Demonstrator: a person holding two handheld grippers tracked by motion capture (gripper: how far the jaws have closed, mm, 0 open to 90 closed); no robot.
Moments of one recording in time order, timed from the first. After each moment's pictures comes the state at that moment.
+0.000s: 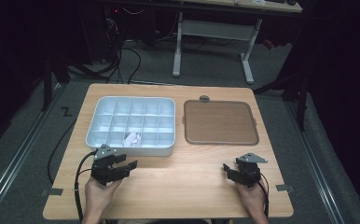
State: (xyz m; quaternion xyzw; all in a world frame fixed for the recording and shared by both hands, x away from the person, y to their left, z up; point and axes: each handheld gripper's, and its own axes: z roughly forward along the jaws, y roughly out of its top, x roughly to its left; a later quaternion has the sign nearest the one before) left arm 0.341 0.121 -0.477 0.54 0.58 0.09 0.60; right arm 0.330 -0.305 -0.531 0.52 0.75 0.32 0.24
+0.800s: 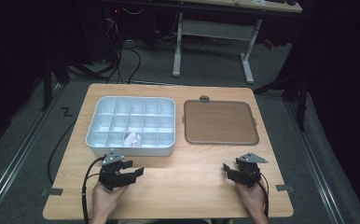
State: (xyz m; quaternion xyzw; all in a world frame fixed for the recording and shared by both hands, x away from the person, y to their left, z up) left arm 0.335 0.105 -0.501 0.55 0.58 0.06 0.59; right arm 0.330 -0.305 -0.531 0.52 0.75 0.32 0.24
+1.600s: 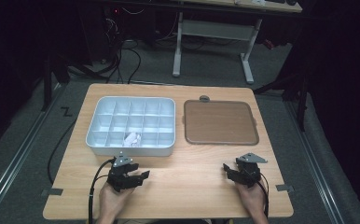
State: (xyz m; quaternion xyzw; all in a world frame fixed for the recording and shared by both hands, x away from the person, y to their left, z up) left arm 0.338 0.086 -0.525 0.58 0.58 0.07 0.57; right arm 0.330 -0.305 -0.531 0.52 0.75 0.32 0.24
